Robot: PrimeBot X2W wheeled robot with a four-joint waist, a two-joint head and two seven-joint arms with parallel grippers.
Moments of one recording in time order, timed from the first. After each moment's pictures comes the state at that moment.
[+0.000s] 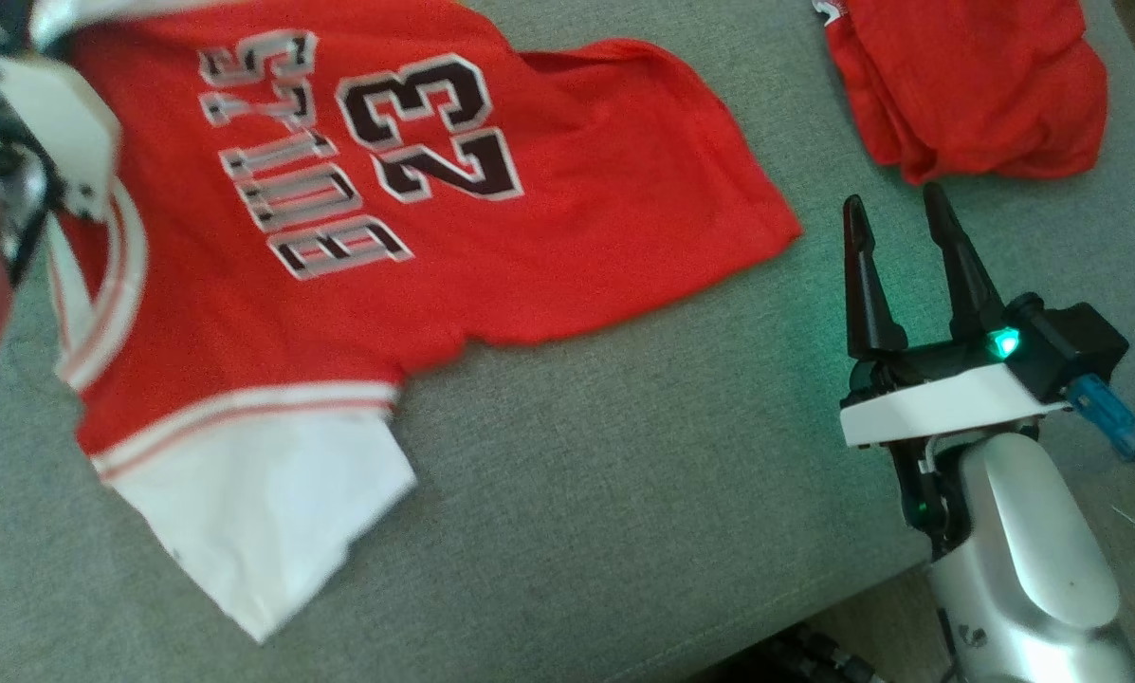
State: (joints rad) left arm -1.27 0.49 -1.24 1.10 -0.85 0.00 0.02; right arm -0.32 -0.05 0.12 0.28 0.20 0.13 -0.25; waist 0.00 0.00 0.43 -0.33
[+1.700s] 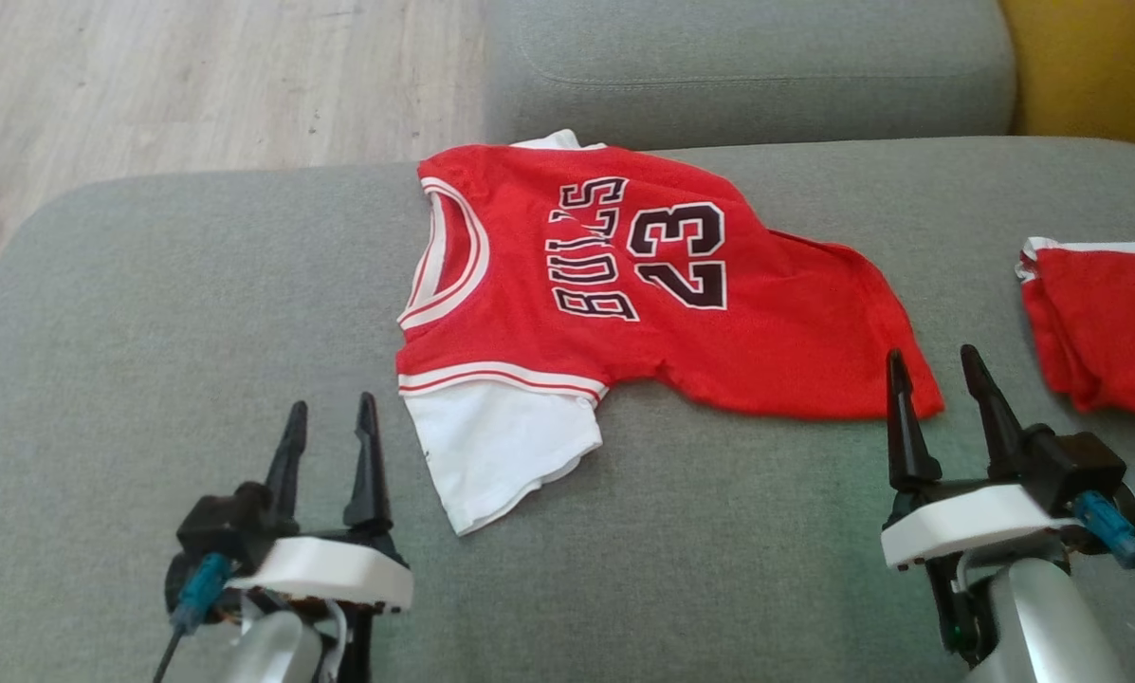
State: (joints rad) left arm -0.16 0.17 -0.39 0.34 -0.56 0.12 -0.25; right arm -0.14 -0.05 0.00 0.37 0.12 0.13 -0.25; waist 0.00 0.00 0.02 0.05
